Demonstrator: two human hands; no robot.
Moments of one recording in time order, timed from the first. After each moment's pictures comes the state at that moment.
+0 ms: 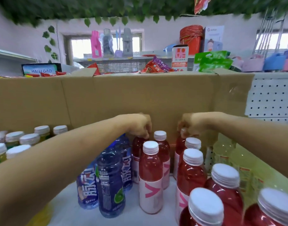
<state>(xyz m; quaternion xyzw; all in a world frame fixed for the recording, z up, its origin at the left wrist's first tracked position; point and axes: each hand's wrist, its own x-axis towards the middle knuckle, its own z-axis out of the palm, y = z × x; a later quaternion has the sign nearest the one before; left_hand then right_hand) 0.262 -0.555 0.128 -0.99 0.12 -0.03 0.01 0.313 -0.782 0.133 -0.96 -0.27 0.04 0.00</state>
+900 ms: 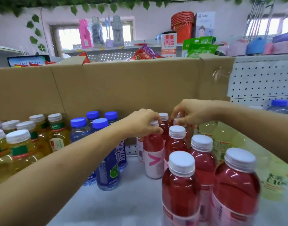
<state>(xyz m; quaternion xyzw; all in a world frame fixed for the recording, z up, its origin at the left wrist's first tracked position) 0.193 -0.611 0.096 -0.98 0.16 -0.11 -0.07 0.241 -0.818 0.126 -0.94 -0.32 0.00 0.08</state>
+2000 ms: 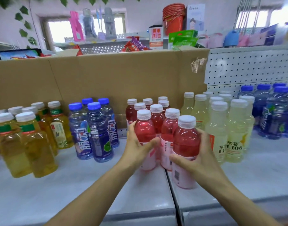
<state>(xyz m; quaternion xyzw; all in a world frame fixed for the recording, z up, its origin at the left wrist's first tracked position) 0.085 -0.668 -0.025 -0.78 0.06 -0.19 -0.59 0.071 -0.864 -0.046 -0.77 -0.18 -0.20 0.59</state>
